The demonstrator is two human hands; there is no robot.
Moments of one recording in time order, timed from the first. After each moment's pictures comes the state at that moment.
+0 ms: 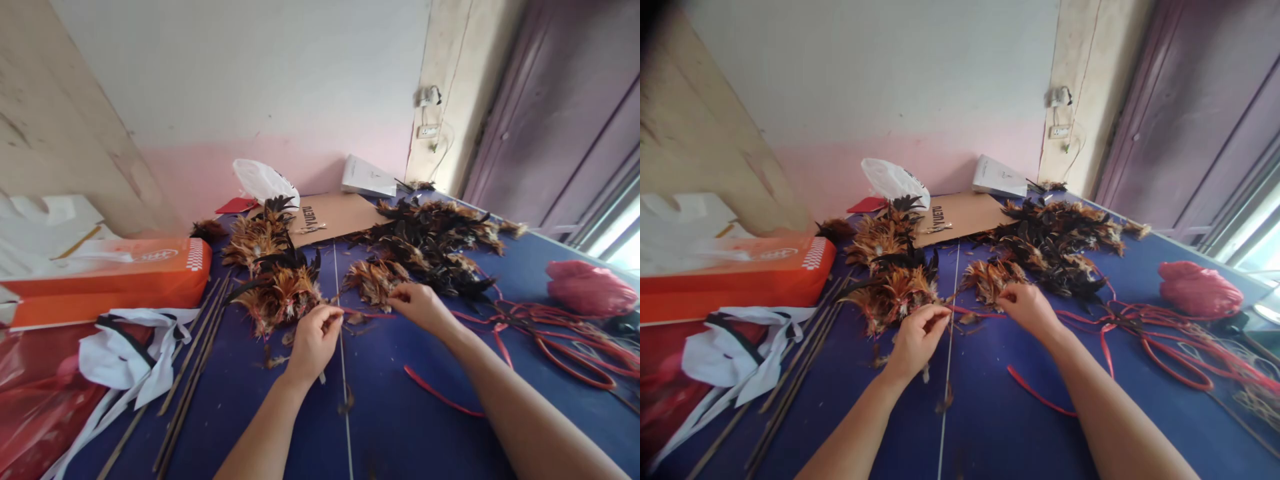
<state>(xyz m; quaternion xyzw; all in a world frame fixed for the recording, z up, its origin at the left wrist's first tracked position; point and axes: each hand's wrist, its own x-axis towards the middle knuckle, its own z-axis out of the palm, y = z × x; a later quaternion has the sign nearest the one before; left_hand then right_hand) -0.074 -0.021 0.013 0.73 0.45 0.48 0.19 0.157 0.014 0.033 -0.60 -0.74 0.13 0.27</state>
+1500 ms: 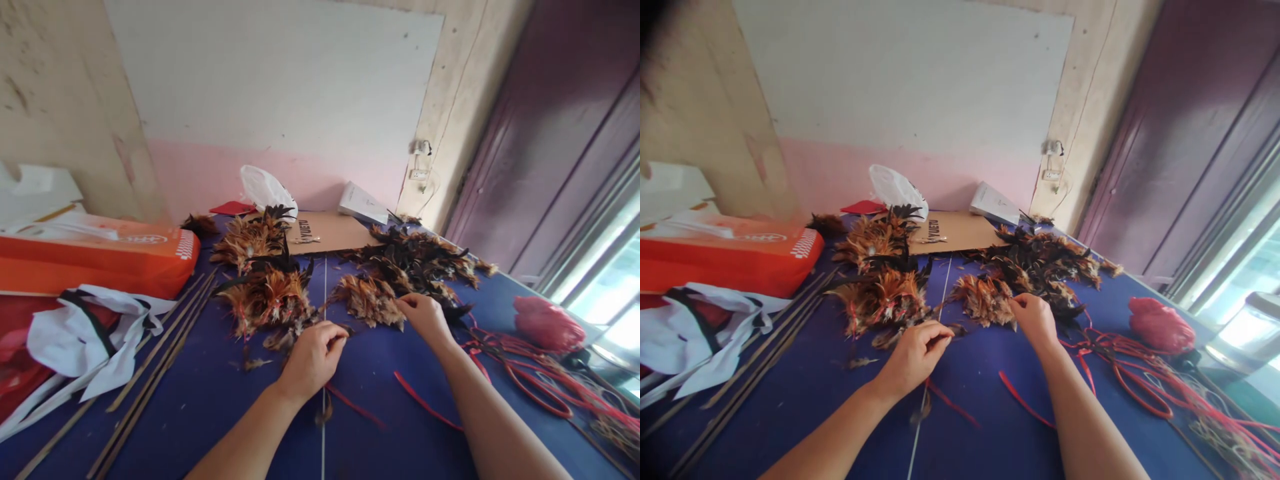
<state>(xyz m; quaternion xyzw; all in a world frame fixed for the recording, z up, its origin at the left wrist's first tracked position) -0.056 -0.036 0.007 0.79 0.40 0.44 0.17 0.191 0.025 0.024 -0.70 -0.62 0.05 0.36</state>
